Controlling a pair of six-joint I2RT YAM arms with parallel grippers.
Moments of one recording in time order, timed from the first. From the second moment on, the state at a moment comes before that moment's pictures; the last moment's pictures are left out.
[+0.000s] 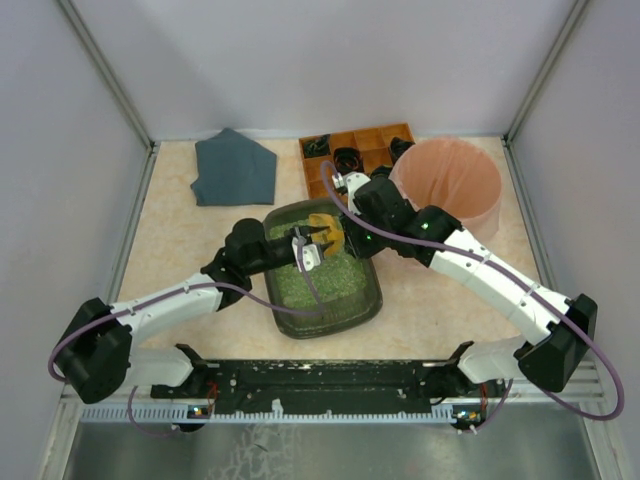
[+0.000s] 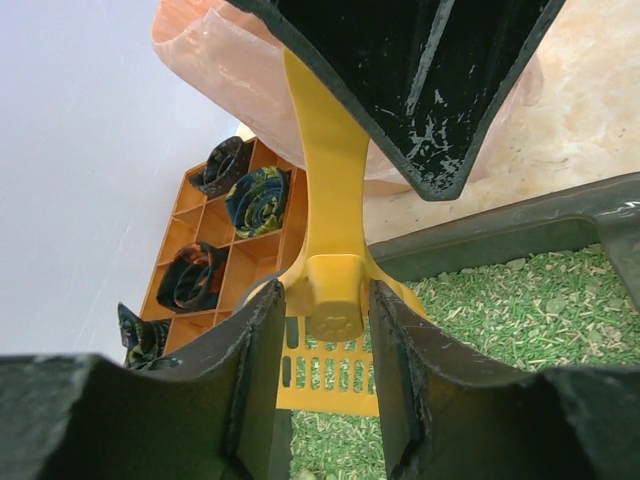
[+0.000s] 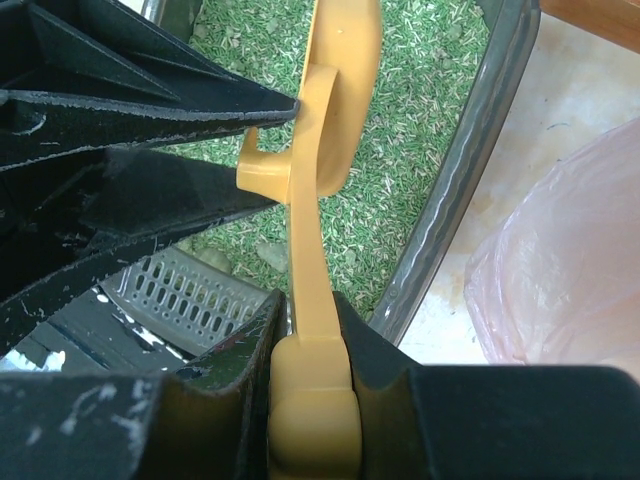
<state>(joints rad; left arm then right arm) -0.76 1.26 0.66 0.51 0.43 0.70 0.81 1.30 1.31 -0.80 0.03 0.21</state>
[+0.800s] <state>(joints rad) -0.76 1.26 0.67 0.50 0.42 0.59 0.81 1.19 1.25 -0.64 0.07 0.28</state>
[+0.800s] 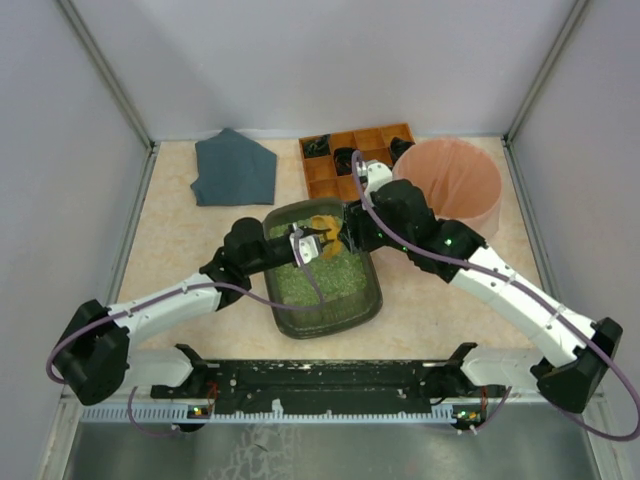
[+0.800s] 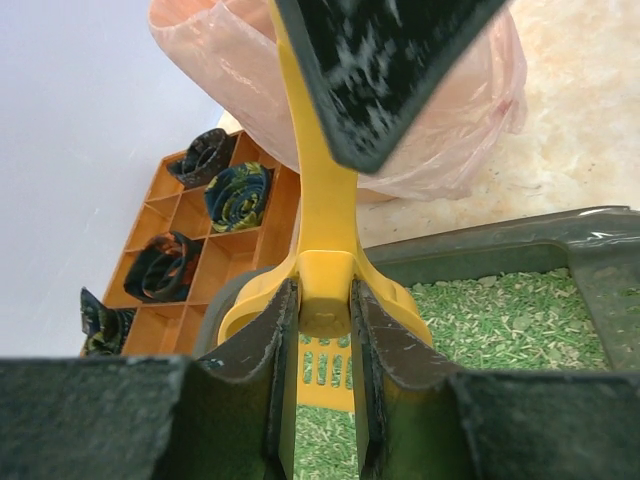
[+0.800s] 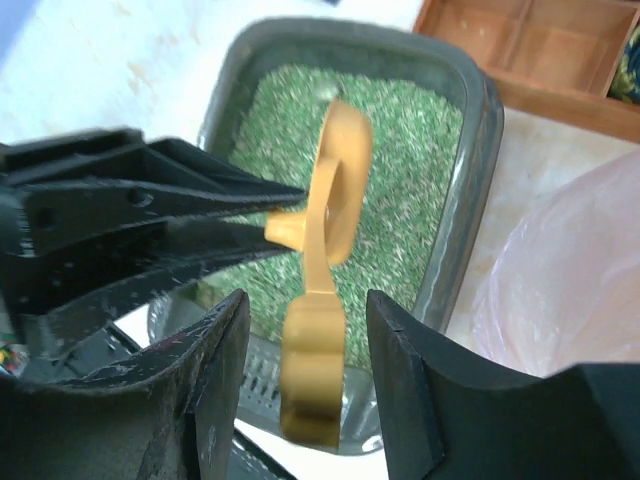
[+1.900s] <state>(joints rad) -0.76 1.24 0.64 0.55 0.42 0.37 0.81 1.14 0.99 -0.21 0.11 0.42</state>
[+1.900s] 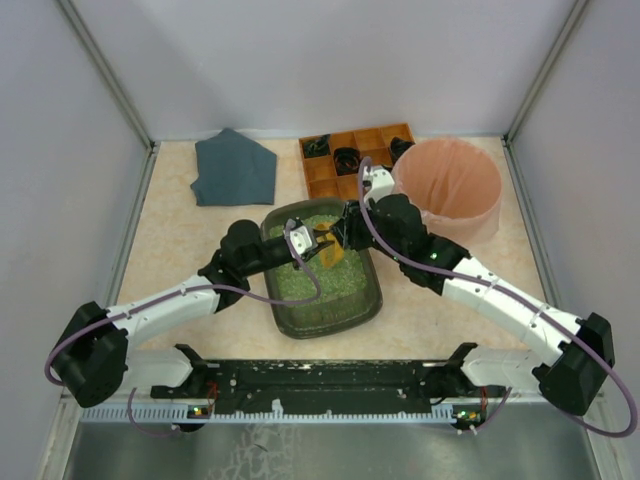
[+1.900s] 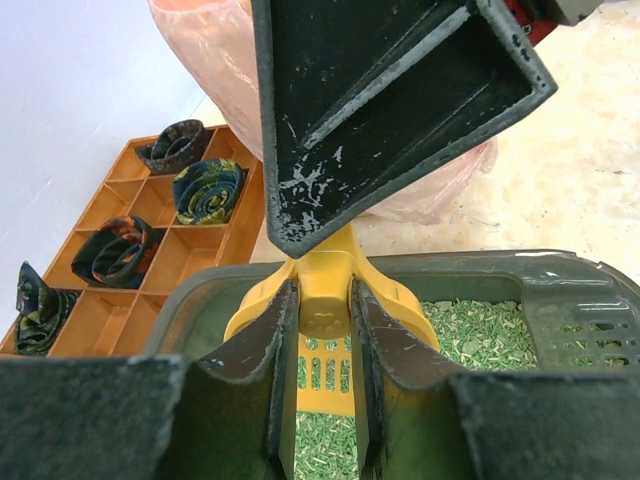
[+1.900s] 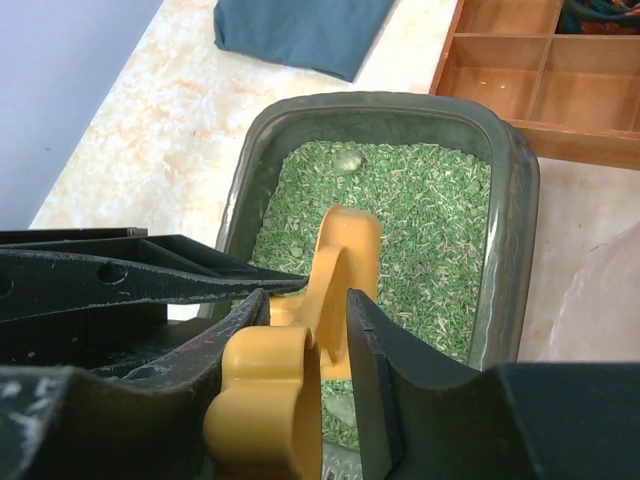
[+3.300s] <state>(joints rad) -0.38 1.23 0.87 -0.08 0.10 -0.28 0.78 1.46 1.14 -0.14 0.23 0.57</state>
